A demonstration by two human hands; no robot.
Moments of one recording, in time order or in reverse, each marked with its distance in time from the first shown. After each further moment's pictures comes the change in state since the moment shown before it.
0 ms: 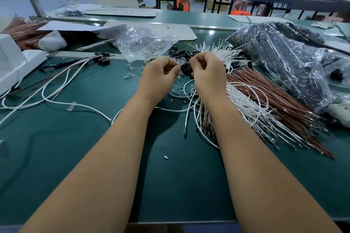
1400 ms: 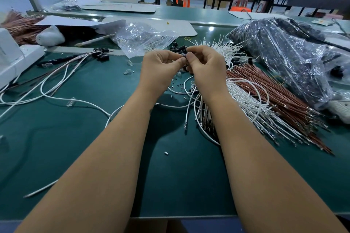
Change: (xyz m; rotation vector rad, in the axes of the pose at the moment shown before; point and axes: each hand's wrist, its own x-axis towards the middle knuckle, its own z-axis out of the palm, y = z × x) left_hand -0.003 0.017 0.000 -0.402 0.054 -0.137; right_hand -0.001 -0.006 0.003 0.221 -0.040 0.051
